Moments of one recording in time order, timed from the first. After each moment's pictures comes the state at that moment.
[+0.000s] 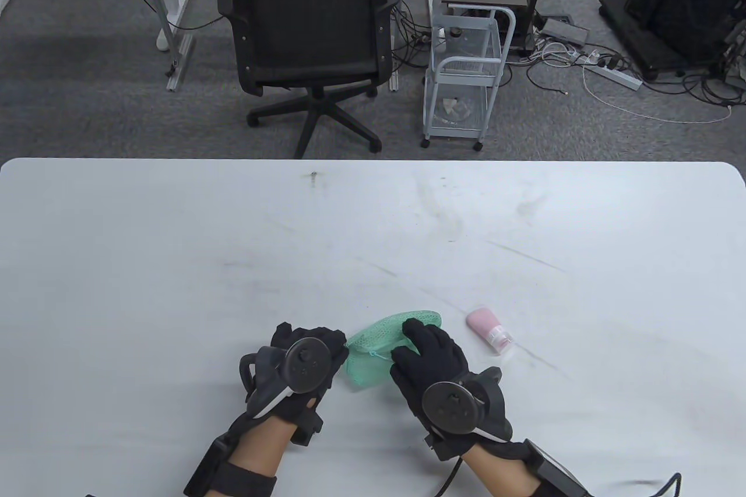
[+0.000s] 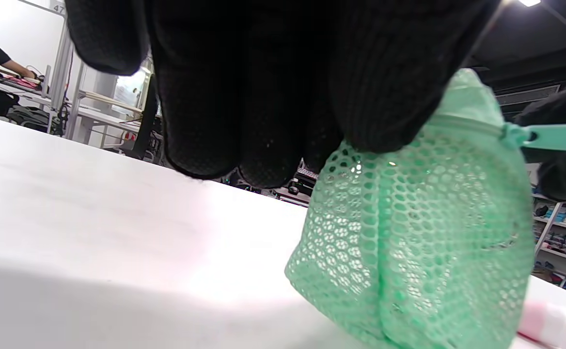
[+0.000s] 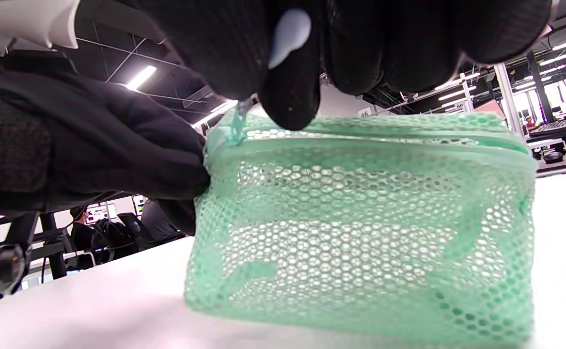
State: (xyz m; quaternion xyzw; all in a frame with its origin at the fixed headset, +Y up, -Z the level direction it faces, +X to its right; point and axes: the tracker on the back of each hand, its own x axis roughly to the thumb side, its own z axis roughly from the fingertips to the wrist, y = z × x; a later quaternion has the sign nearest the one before) left_hand -0.139 -0.726 -0.260 0.05 -0.10 0.16 0.98; right_hand 0.094 -0.722 -0.226 0.25 -0.13 0.94 0.21
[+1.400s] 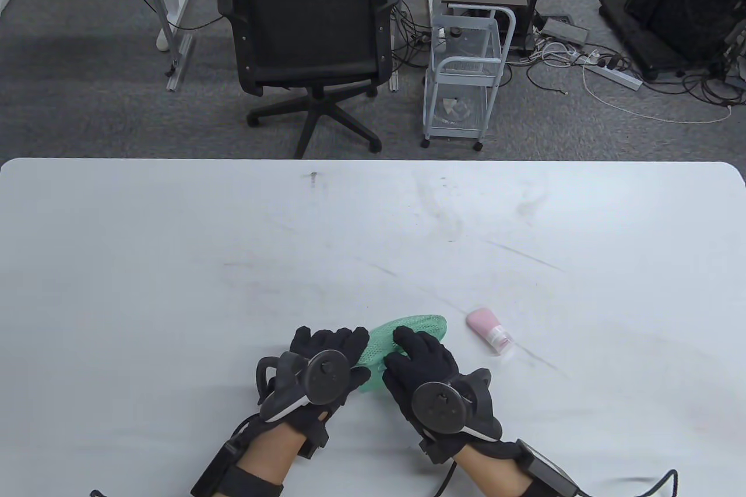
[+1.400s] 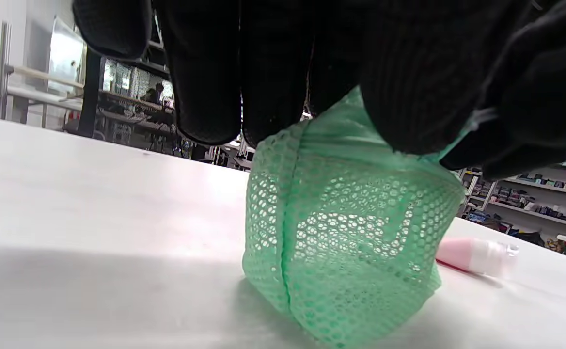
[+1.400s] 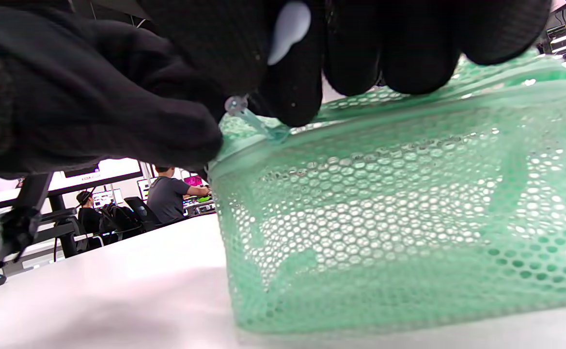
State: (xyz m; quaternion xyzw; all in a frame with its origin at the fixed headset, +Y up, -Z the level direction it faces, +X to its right) left_hand -0.109 -0.736 -0.249 0.02 -0.17 0.12 0.98; right_hand 0.082 -0.734 -0.227 0.25 -0.10 0.94 0.21
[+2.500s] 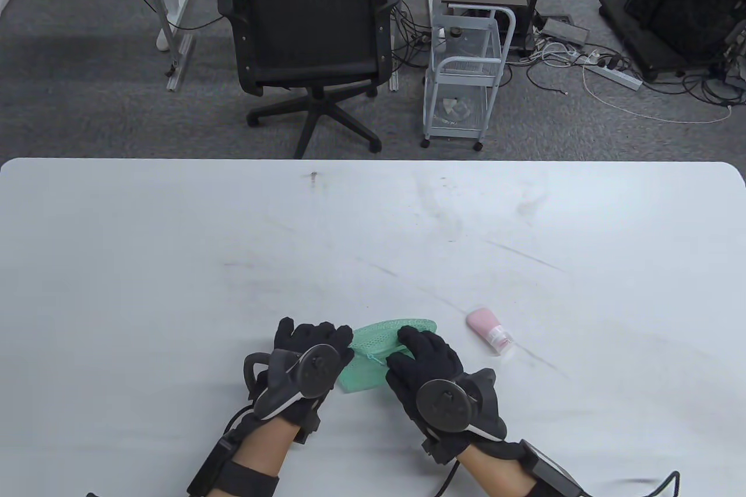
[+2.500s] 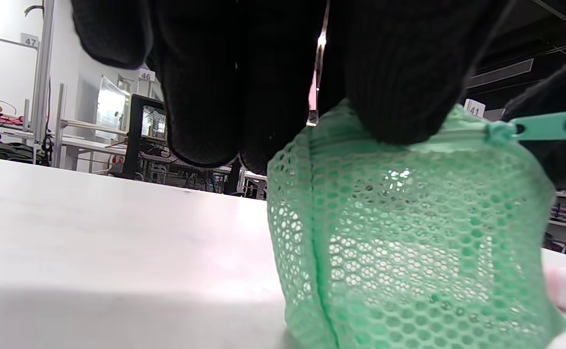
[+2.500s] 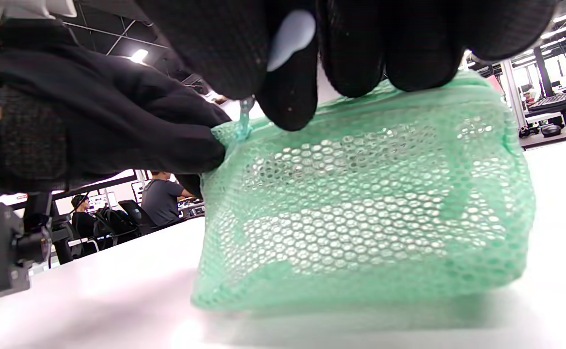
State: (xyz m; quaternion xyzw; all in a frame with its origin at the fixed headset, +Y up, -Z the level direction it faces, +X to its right) left_hand -0.130 -0.735 -0.260 0.07 -0.12 0.11 0.99; right_hand 0.089 -0.732 -0.228 0.24 -0.10 0.94 0.21
